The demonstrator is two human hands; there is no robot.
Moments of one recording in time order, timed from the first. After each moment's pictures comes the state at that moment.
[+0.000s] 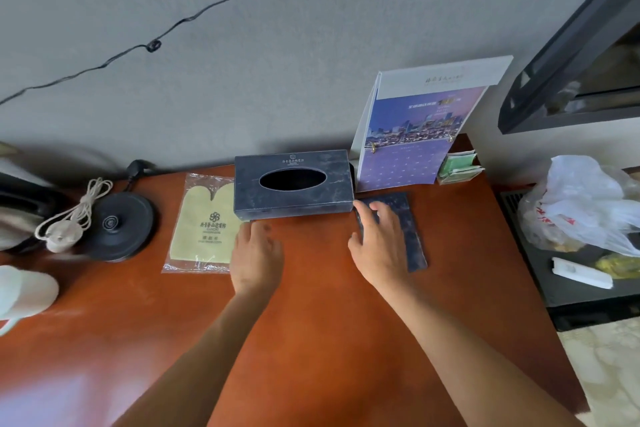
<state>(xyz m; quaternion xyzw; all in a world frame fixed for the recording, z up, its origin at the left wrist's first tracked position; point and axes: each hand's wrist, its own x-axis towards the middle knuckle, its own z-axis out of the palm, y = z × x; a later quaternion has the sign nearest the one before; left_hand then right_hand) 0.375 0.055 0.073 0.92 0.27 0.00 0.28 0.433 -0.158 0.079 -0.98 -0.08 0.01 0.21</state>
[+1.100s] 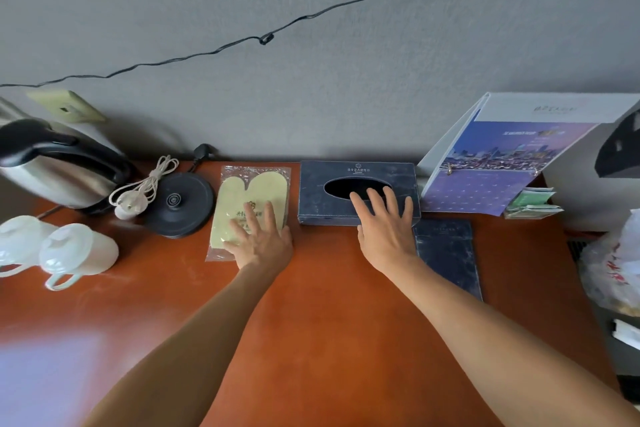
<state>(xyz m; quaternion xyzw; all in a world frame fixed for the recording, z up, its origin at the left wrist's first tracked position) 0.385 0.149 0.046 0.91 0.34 -0.23 0.11 0.474 -0.064 0.078 -0.96 -0.26 0.07 0.01</state>
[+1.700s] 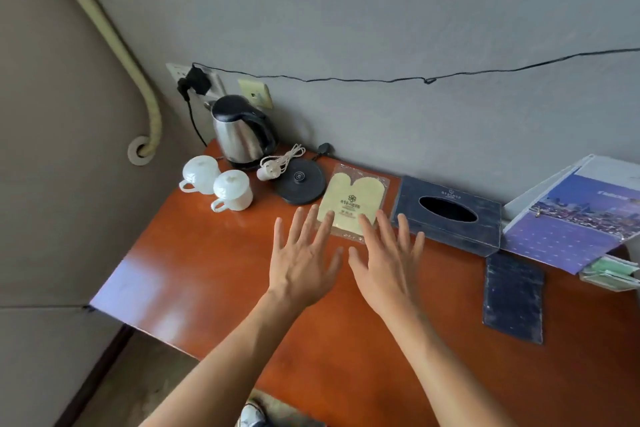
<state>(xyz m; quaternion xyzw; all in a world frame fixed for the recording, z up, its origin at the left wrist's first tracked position) 0.195 0.164 0.192 0.96 0.26 -0.02 0.10 0.294 0.032 0.184 -0.93 -0.34 -0.01 0.15</state>
